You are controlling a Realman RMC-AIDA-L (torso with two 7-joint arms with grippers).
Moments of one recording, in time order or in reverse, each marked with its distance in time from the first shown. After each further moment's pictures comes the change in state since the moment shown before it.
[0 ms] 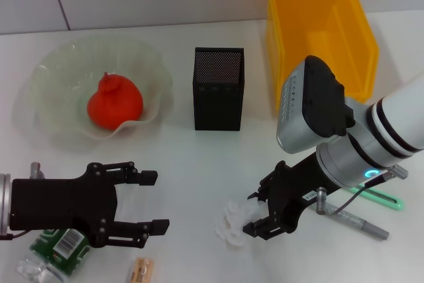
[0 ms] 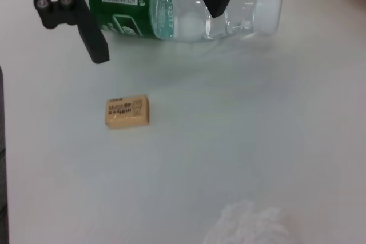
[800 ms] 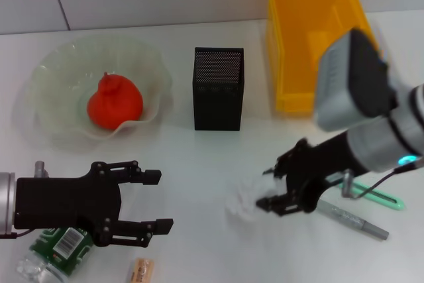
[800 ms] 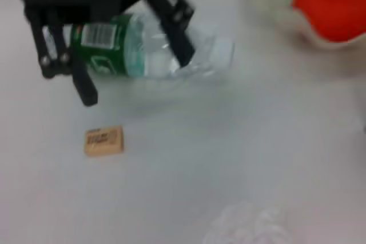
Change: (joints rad) left arm -0.007 -0.008 -0.001 -0.001 0.008 -0.005 0.000; right arm -0.113 -0.001 0.088 -0.238 -0.007 -0.077 0.030
